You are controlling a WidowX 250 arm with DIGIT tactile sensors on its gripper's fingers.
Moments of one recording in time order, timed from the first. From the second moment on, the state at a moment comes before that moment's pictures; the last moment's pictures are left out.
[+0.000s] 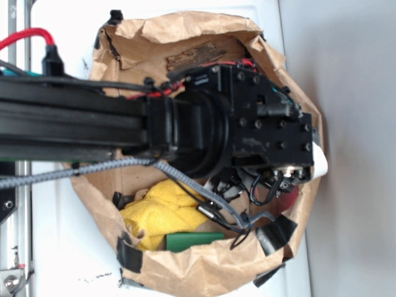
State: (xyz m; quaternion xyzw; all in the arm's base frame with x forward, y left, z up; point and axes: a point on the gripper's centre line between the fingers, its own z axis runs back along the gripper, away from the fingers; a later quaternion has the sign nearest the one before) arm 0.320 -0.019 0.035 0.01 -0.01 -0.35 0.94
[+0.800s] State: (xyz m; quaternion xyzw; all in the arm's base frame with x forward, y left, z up) arm 0.323 -0.018 0.020 0.01 -0.02 -0.33 0.94
